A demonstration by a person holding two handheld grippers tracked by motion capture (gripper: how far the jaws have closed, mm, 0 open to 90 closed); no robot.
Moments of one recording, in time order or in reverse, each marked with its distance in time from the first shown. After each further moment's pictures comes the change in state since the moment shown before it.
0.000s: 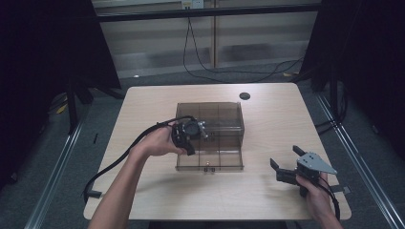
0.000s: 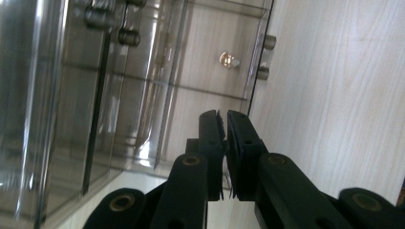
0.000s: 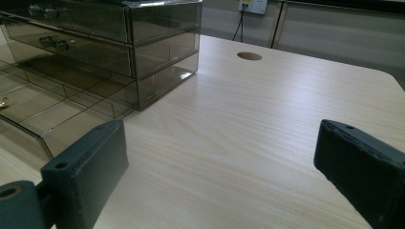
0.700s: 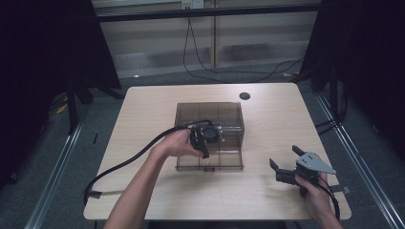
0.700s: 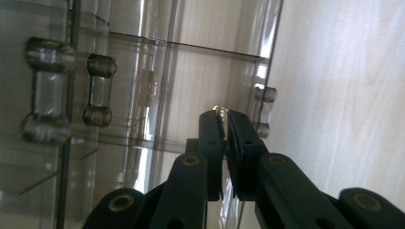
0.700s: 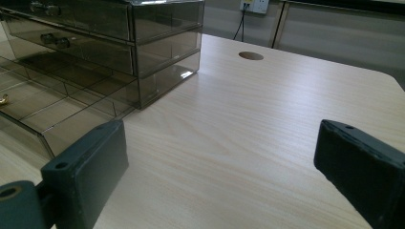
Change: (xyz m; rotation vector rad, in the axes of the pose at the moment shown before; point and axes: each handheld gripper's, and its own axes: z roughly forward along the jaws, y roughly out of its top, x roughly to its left) left arm 0.001 0.037 0.038 0.020 -0.039 0.024; right arm 0.001 0.000 0.001 0.005 0.002 -0.013
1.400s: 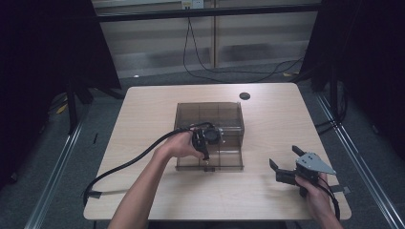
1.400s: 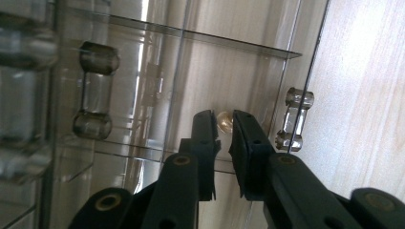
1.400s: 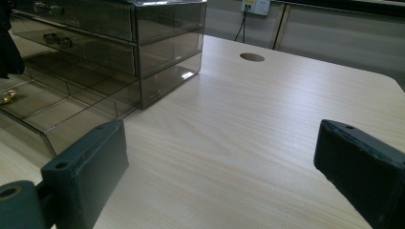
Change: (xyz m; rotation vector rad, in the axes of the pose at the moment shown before) left arm 0.011 -0.002 0.020 0.012 0.018 -0.036; right arm 0.001 0.000 0.000 -0.004 0.015 -0.001
